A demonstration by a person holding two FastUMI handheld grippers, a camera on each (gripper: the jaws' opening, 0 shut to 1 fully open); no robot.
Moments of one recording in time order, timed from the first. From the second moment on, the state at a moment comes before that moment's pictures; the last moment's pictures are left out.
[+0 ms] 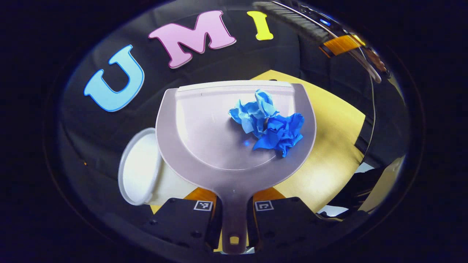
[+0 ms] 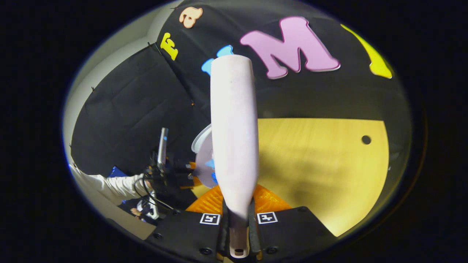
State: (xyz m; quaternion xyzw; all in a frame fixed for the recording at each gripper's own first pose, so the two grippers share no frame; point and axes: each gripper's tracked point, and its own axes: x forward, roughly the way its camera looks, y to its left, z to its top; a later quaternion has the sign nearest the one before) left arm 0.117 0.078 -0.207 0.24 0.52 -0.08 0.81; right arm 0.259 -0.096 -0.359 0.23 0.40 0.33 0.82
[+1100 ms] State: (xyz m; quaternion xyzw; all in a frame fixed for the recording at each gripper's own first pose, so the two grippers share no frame) left arm 0.093 0.263 -0.158 0.78 0.50 0.05 0.37; right arm 0.103 -0.215 -0.493 0.24 0.42 0.23 0.84
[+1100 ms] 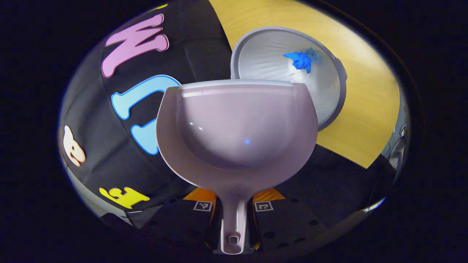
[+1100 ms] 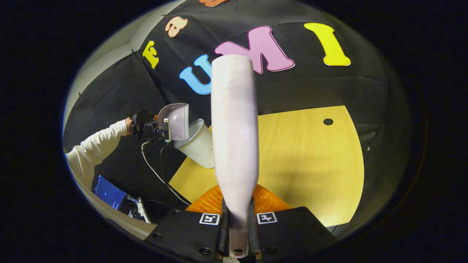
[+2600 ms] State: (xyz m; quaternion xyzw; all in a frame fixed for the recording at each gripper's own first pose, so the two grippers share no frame) left arm -0.004 -0.053 -0.563 -0.02 0.65 0.01 0.76; right arm 0.106 -0.174 -0.663 0.18 0.65 0.02 0.74
